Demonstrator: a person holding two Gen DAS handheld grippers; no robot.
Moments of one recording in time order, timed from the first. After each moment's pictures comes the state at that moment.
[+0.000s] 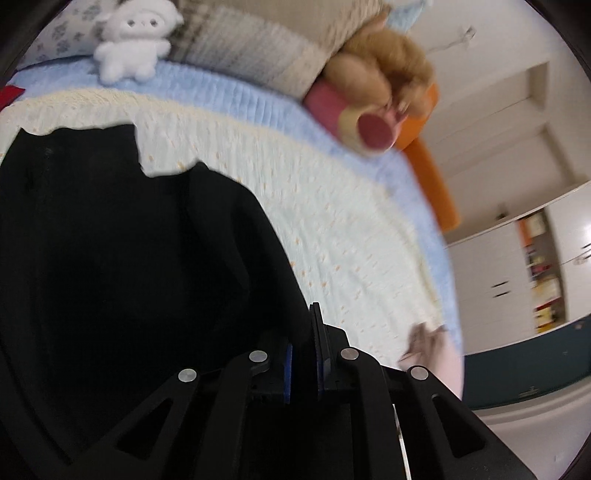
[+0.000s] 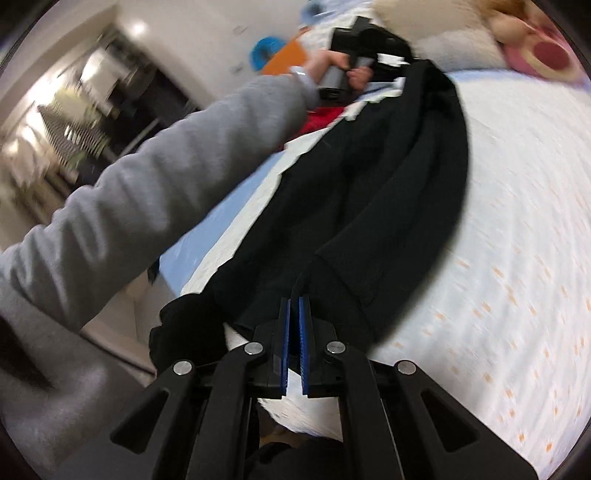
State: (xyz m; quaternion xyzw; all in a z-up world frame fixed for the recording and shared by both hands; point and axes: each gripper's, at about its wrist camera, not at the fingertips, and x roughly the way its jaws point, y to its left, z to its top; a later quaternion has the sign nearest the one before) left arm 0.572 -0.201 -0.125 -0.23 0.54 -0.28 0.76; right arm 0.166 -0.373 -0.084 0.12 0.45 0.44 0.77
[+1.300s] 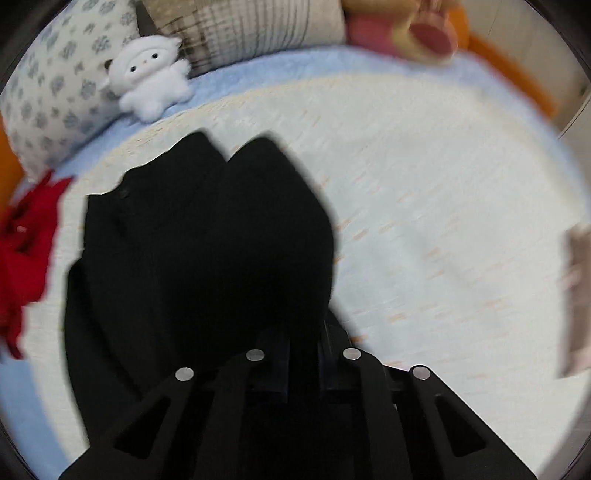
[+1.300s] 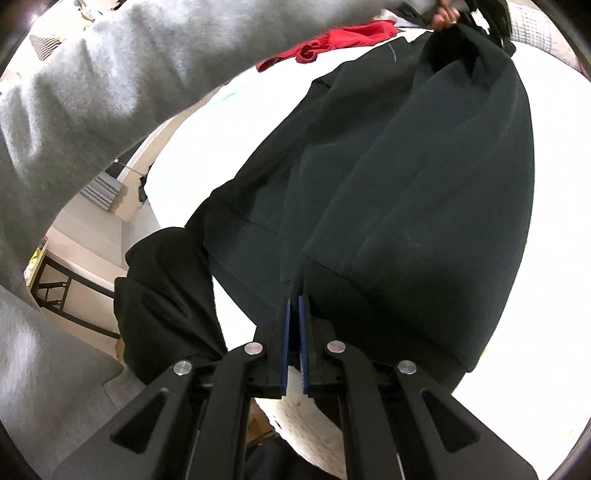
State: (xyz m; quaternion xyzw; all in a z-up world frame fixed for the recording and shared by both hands) left arm 0.586 -0.225 -0.143 0.07 0.58 -0.17 0.79; right arm 0.177 -0.266 -0.141 0.01 0.53 0.46 0.71
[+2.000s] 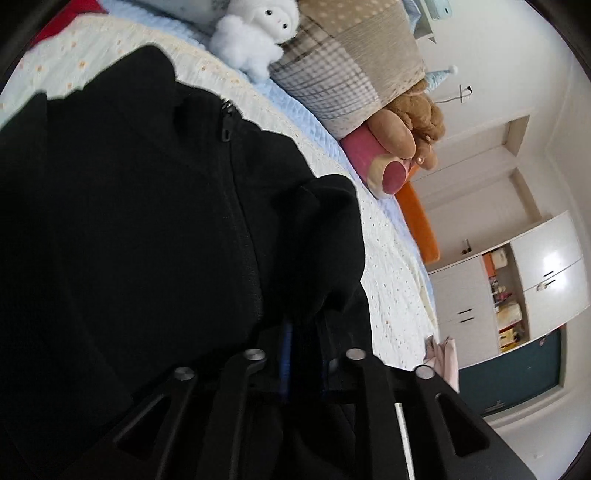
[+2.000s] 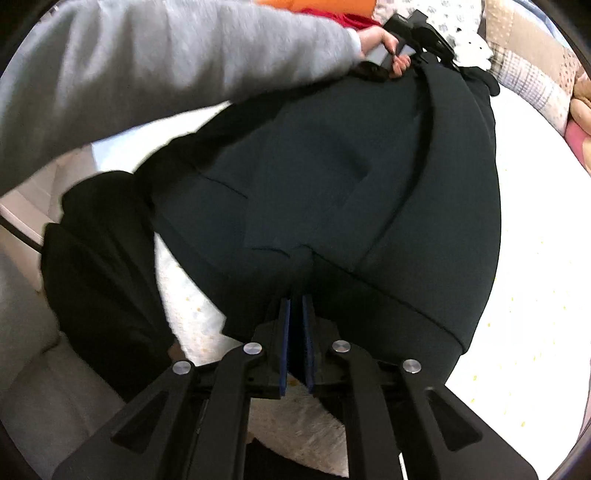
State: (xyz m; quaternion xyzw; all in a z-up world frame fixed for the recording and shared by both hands) left arm 0.598 -0.043 -0.230 -0.30 0.49 -0.30 0.76; right arm 0.146 -0.227 -0.140 -0.15 0.51 0.38 0.75
